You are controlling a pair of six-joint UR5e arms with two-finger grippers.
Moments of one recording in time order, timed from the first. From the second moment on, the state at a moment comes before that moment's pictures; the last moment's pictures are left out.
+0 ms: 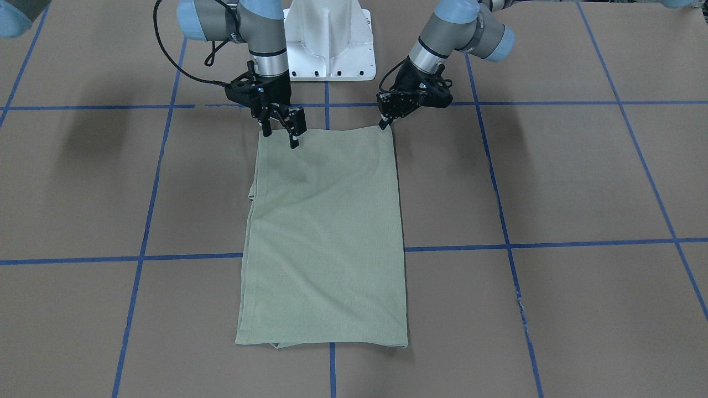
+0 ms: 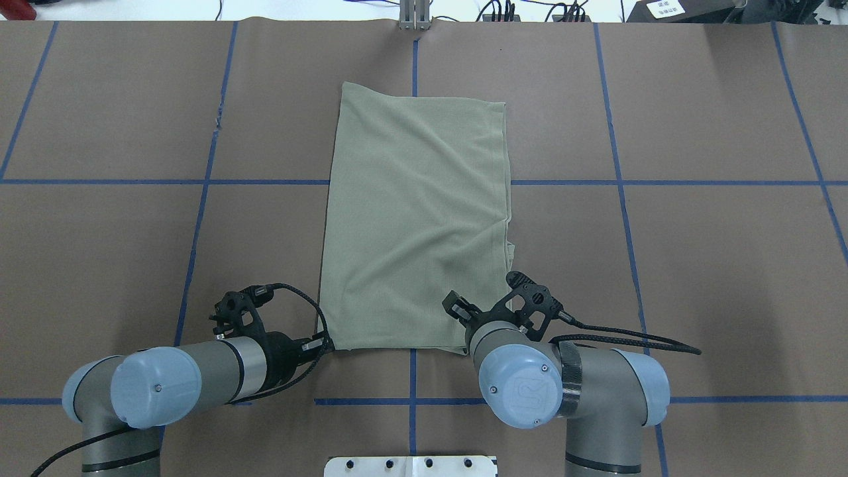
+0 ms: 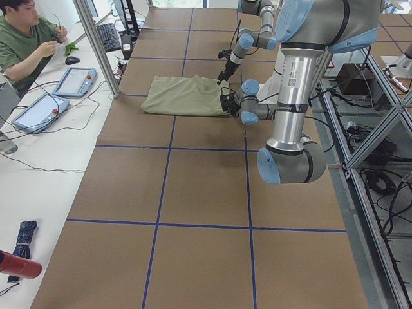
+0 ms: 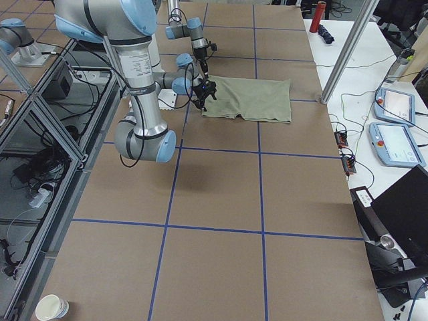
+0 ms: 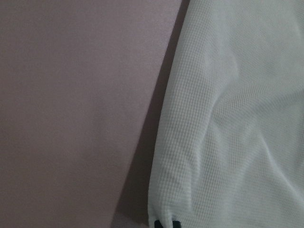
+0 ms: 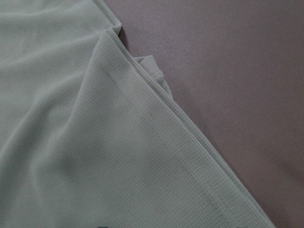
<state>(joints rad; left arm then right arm) -0.22 -1.79 -1.84 -2.33 -1.50 -1.77 0.18 -1.13 1.85 -1.46 1.28 2.11</state>
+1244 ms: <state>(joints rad) -0.22 -1.79 -1.84 -2.33 -1.50 -1.77 0.17 -1.13 1.84 -1.46 1.28 2.12</state>
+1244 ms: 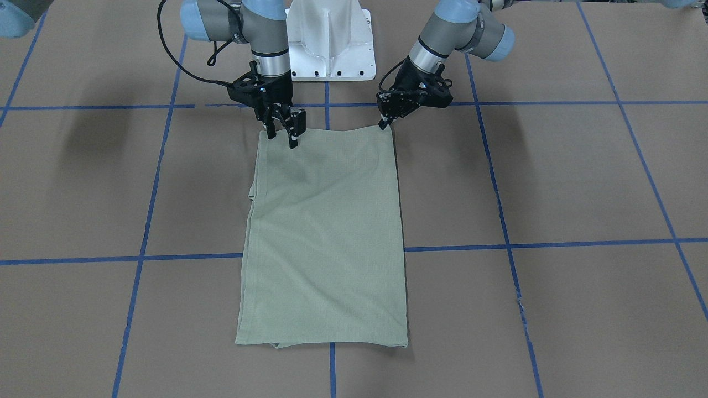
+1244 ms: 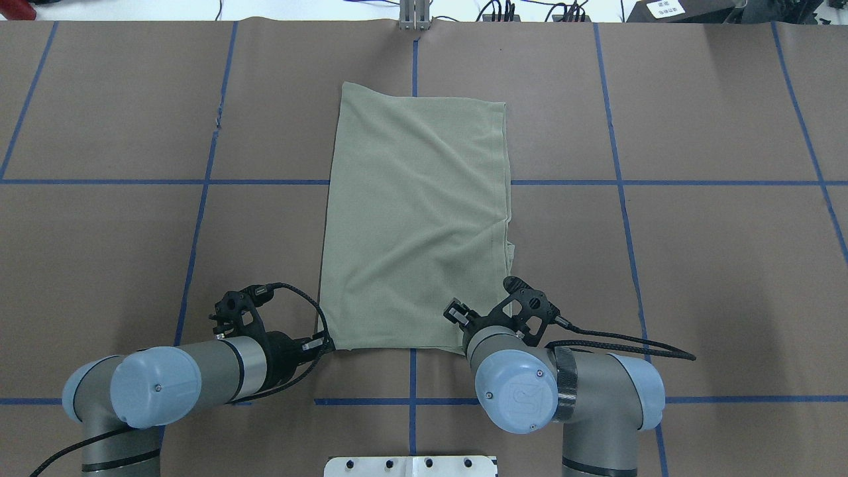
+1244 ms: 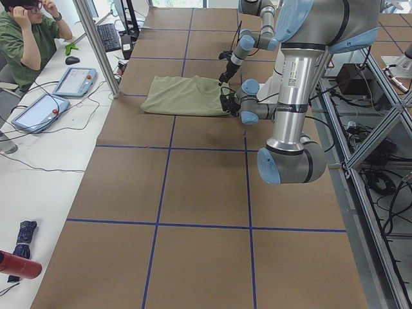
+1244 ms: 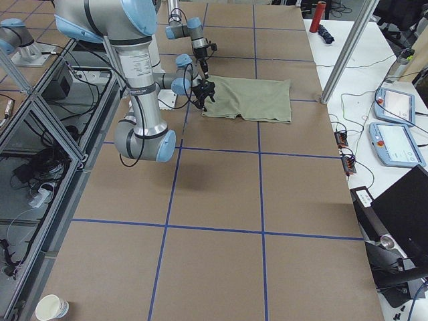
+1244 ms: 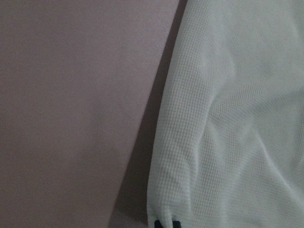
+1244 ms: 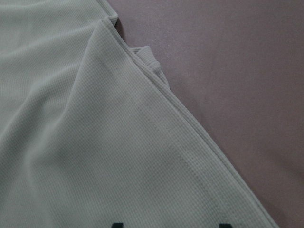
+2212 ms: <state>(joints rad) -0.22 -1.79 -1.85 -2.33 -1.50 -1.77 0.18 -1.11 1.83 -1.46 1.28 2.17</state>
